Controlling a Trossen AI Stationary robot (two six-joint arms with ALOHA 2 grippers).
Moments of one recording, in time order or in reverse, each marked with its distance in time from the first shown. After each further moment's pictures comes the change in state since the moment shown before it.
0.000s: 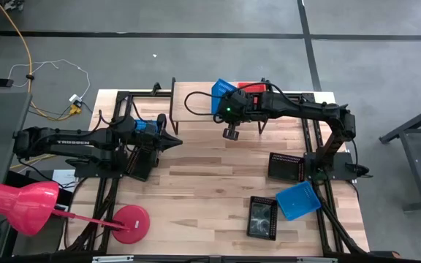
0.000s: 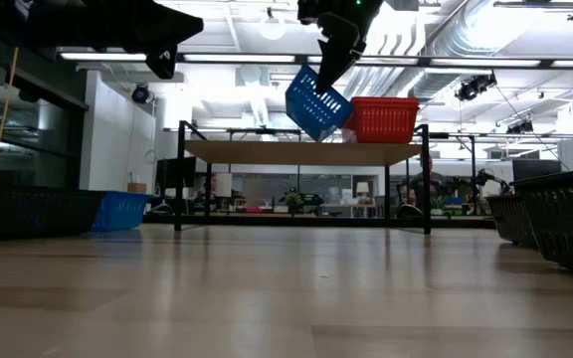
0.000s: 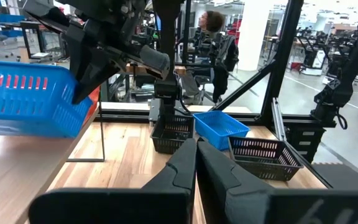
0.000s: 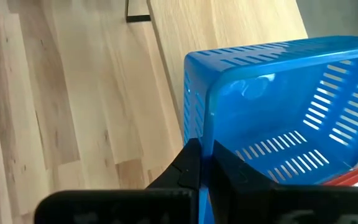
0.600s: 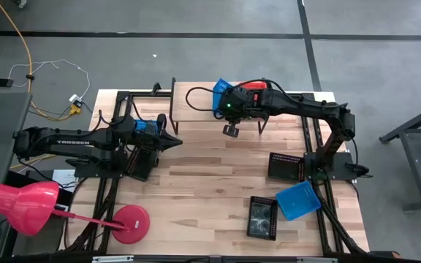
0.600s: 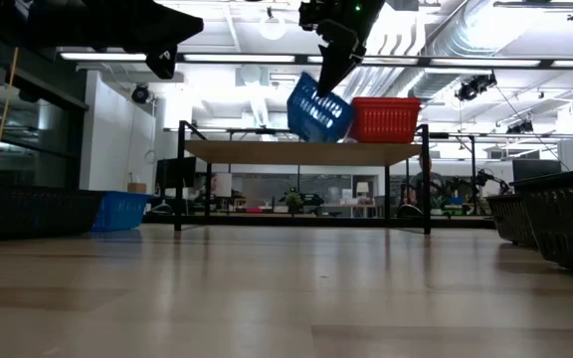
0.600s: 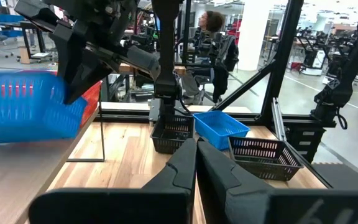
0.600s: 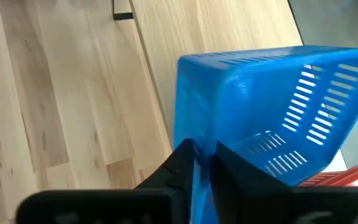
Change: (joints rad) left arm 0.000 0.000 0.000 0.000 0.000 0.000; right arm -0.036 0.002 0.000 0.002 -0.005 -0.003
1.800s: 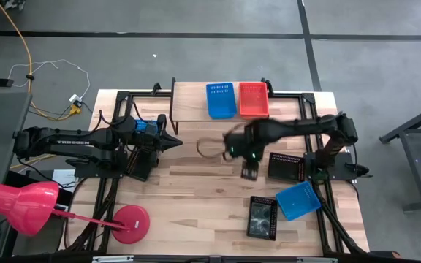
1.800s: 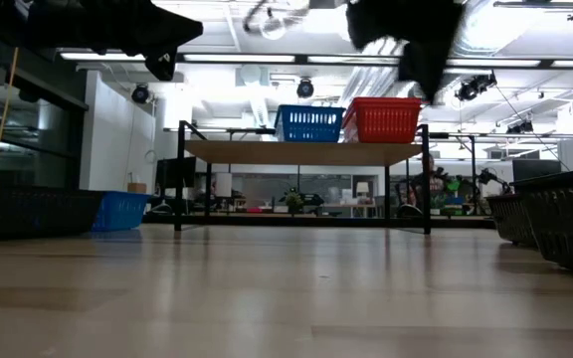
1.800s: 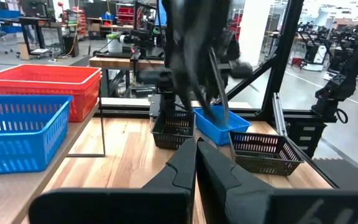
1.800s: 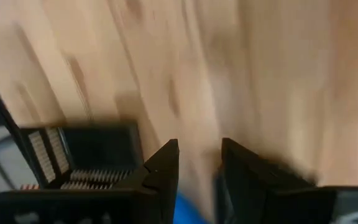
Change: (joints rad) left arm 0.000 0.000 0.000 -0.020 0.000 0.008; right arm 0.277 0.001 -0.130 -0.384 -0.468 0.414
